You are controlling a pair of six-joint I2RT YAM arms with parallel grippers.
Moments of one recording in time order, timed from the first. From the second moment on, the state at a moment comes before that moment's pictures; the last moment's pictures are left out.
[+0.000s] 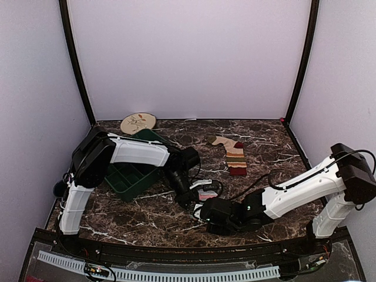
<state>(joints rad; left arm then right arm) -0.90 2.26 1.65 -0.90 0.89 0.55 1.38 1.64 0.83 -0.31 0.51 -0.09</state>
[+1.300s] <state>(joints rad) -0.88 2.30 1.70 -0.93 0.93 0.54 1.31 1.66 0.82 -0.27 0.40 -0.20</state>
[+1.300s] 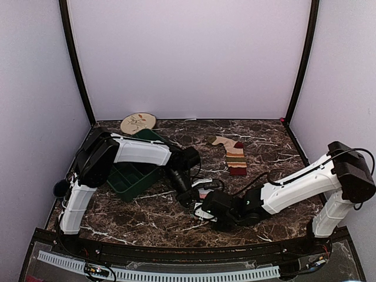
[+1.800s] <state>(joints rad) -0.84 2.30 1.73 -0.92 0.91 0.41 1.24 1.67 0.84 -0.26 0.30 -0.19</state>
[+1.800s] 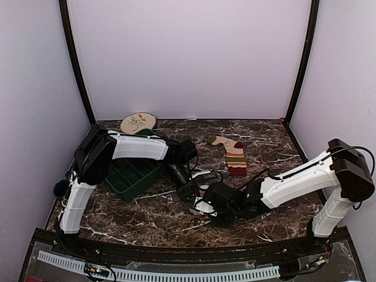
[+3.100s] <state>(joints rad) -0.83 1.77 0.95 -0.20 0.35 0.14 1.13 1.64 0.95 -0.44 0.03 -0.07</state>
